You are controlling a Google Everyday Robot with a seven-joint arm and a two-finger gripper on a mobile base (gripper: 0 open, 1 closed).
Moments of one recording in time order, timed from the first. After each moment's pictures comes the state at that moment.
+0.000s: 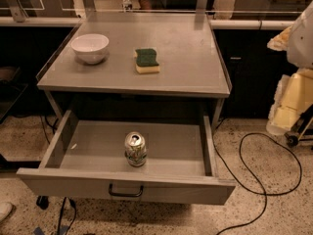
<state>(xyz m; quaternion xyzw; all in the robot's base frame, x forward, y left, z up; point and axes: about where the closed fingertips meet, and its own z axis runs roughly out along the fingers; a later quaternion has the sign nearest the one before) 0.439 -0.218 0.977 -0.60 0.78 -0.04 0.17</state>
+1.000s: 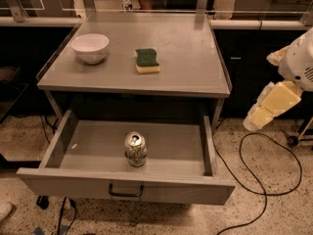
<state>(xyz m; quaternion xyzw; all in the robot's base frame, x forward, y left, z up) 0.473 -0.223 0.937 -0.50 0.83 0.03 0.26</state>
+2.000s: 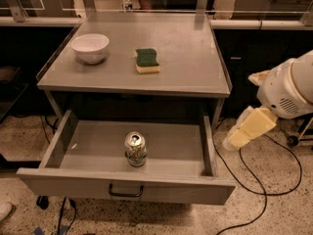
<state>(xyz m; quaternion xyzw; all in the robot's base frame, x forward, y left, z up) 0.462 -0.191 0.894 -0.50 0.82 0.06 0.28</state>
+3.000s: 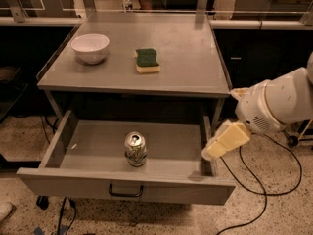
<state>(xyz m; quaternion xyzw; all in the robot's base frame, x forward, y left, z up) 0.467 -0.157 0.850 -0.49 0.81 0.09 0.30</state>
